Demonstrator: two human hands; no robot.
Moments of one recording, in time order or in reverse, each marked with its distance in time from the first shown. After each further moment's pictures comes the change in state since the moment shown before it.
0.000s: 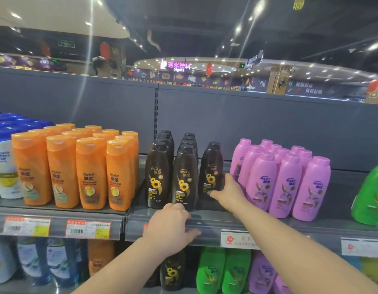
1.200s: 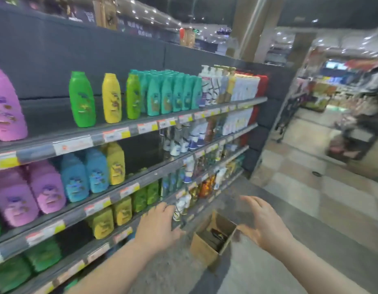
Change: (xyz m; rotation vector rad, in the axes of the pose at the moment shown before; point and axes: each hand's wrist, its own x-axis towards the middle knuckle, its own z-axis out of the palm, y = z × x) left_hand -0.175 0.514 0.158 -0.221 -0.444 0.621; right_hand -0.530 0.302 -0.428 -0.768 0.242 0.544
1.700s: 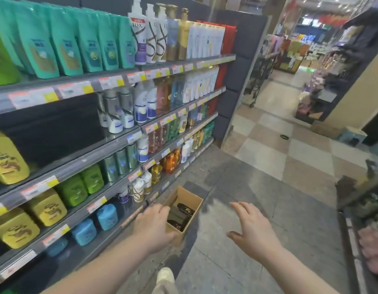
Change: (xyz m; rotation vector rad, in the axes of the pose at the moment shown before) left_hand 0.142 0.142 0.138 0.021 -0.272 0.051; right_hand 0.031 0.195 0.044 -0.054 -0.192 0.240
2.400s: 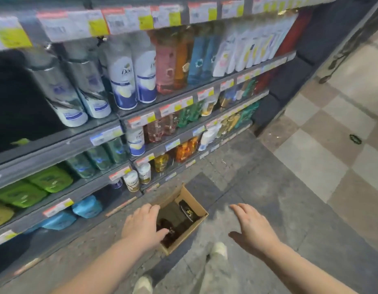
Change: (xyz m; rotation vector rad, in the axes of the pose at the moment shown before) left_hand 0.337 -0.004 0.038 -0.189 -0.188 -0.442; right_hand 0.419 0.115 0.048 -0.159 -0.450 -0.250
